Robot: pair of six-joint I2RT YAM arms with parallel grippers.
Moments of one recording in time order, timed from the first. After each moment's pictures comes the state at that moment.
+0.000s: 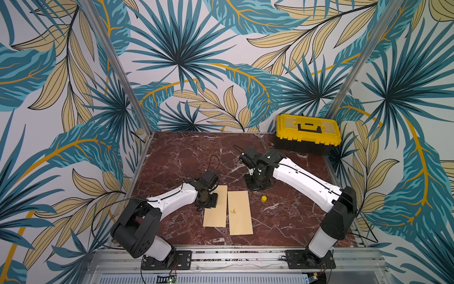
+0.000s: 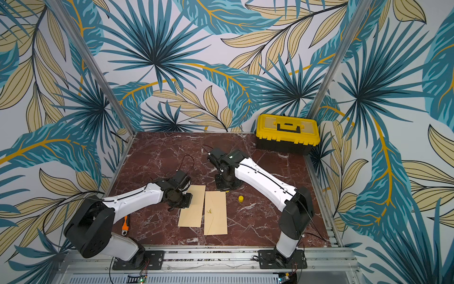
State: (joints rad) left arm -0.59 1.49 0.85 -0.66 0.08 -0.46; right arm 0.75 1.73 1.65 -1.31 0.05 0.59
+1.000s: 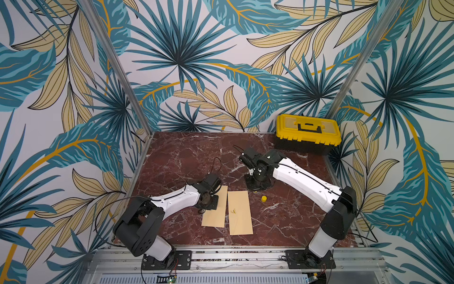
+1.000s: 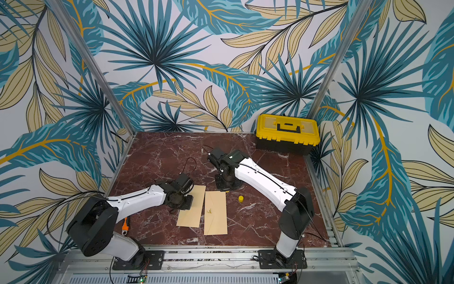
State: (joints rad) left arm -0.62 1.53 0.83 -0.61 0.00 -0.48; right arm 0.75 1.73 1.64 -1.31 0.05 0.60
